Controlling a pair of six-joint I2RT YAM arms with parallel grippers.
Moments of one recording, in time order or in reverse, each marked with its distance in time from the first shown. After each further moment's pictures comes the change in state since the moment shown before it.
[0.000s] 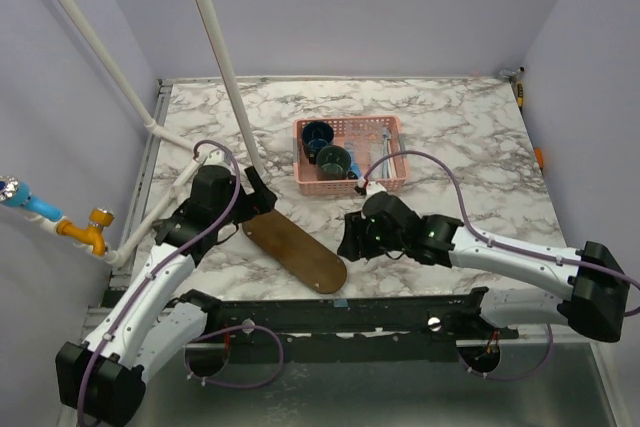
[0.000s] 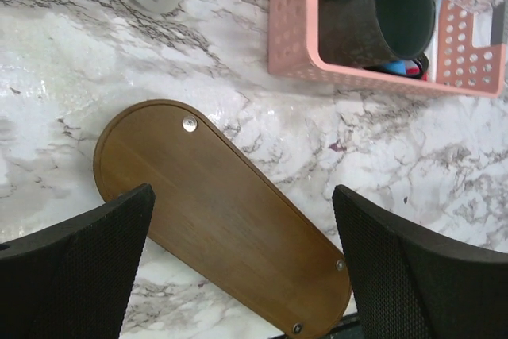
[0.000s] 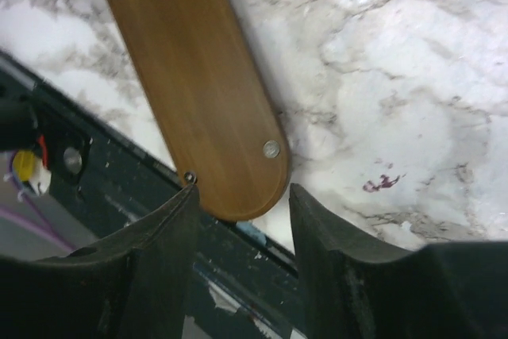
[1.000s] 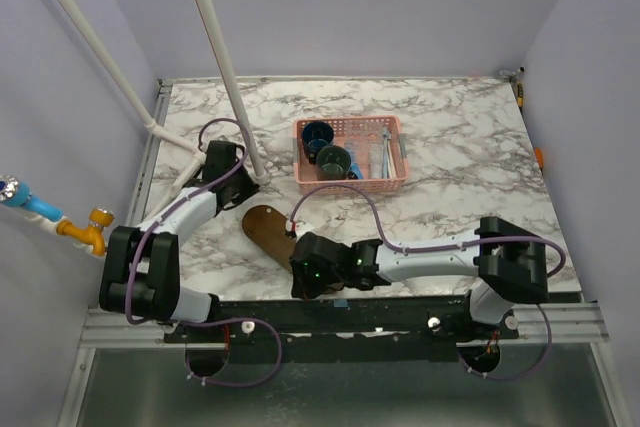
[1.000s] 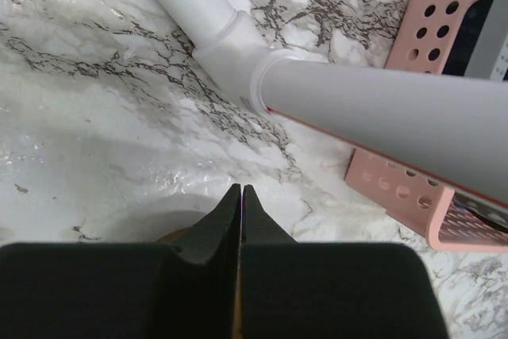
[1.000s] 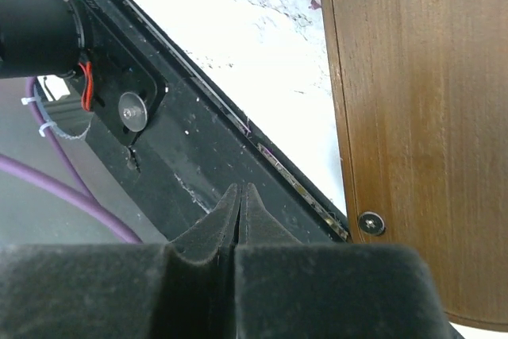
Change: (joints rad) left arm 0.222 0.580 0.057 0.312 0.077 -0.079; right arm 0.319 0.417 0.170 0.226 -0.065 0.091
